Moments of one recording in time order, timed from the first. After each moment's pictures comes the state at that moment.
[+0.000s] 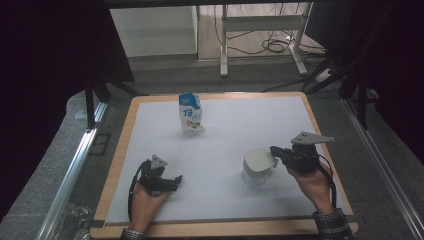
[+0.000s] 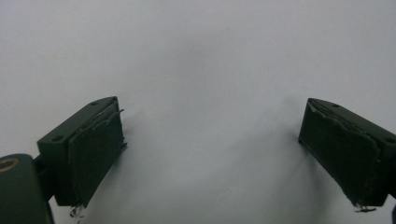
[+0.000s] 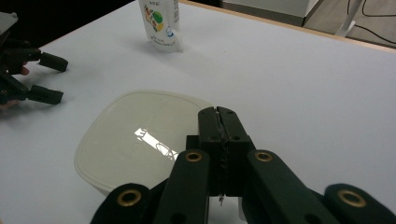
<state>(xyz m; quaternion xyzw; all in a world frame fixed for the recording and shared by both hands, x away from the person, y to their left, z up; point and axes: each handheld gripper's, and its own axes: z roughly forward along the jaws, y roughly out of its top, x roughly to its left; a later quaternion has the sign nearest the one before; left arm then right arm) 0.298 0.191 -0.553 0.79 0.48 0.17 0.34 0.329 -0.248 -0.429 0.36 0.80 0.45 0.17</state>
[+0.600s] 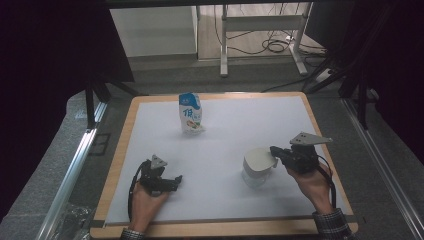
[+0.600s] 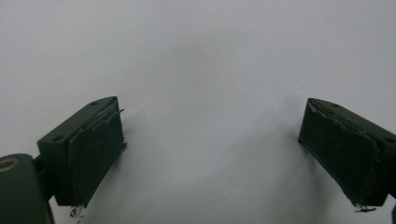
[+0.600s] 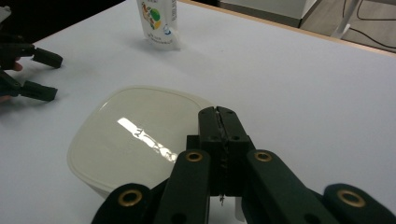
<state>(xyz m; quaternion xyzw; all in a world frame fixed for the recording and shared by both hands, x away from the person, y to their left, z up) 0.298 0.191 -0.553 0.79 0.48 0.17 0.34 0.328 -0.247 -0.431 0.36 0.80 0.44 0.18</state>
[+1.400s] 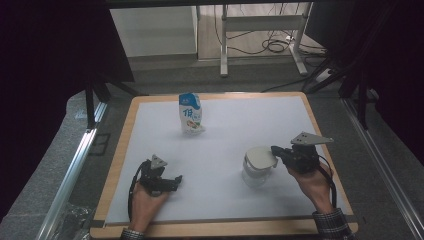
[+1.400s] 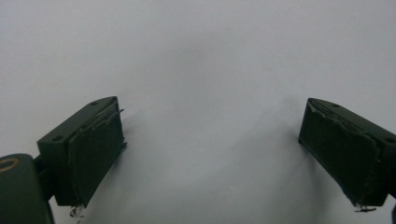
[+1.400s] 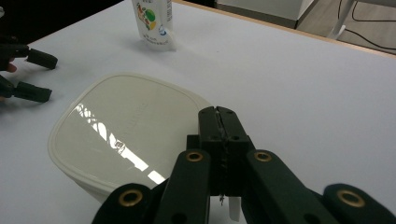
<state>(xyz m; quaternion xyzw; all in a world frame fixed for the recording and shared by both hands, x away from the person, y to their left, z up) 0.298 0.191 -0.553 0.79 0.48 0.17 0.34 0.330 -0.250 -0.432 0.36 0.80 0.44 0.19</state>
